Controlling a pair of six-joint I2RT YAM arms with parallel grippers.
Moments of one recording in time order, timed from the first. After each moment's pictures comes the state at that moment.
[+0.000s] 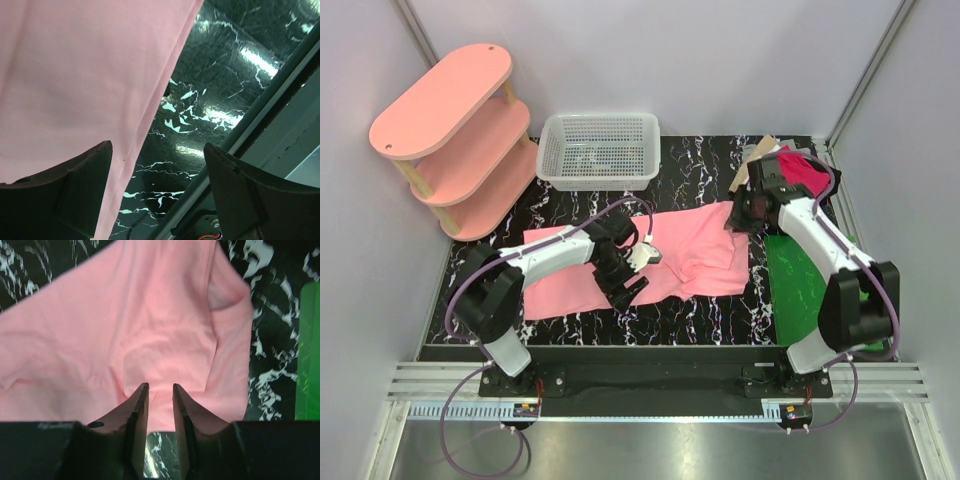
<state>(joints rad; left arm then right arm) -0.69 1.67 1.12 -0.85 0.36 0.30 0.22 1.61 1.30 -0.69 -0.05 0.53</state>
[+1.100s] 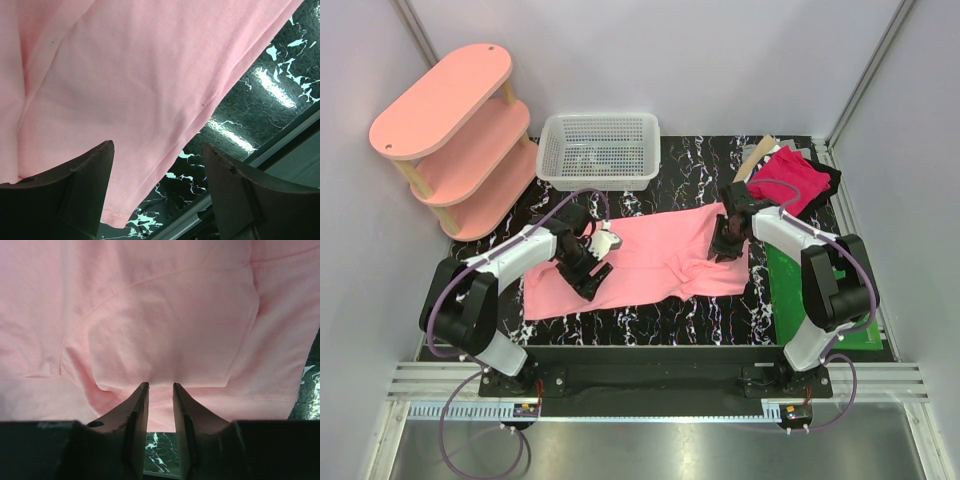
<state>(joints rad) -0.42 1.54 0.97 -0.83 0.28 0.40 0.33 1.70 1.09 -0.60 -0.09 0.62</state>
